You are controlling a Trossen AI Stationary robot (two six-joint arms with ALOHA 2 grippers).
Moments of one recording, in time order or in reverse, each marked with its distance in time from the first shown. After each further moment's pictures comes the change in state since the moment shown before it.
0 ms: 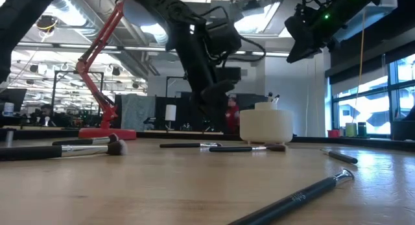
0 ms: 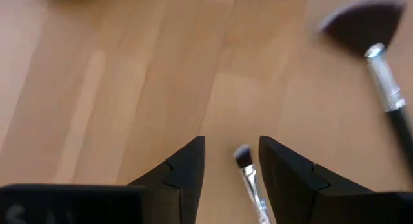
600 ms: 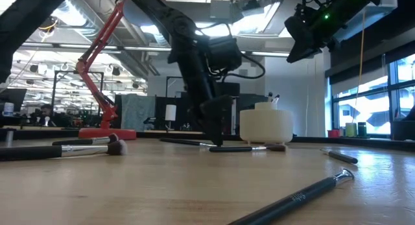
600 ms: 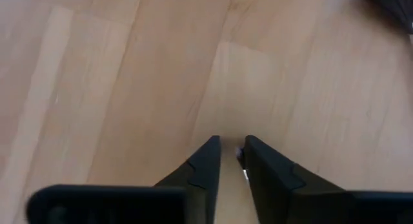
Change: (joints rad) left arm 0.019 0.069 0.003 -0.029 0.082 -0.040; right arm 0.000 0.000 0.000 0.000 0.002 -0.001
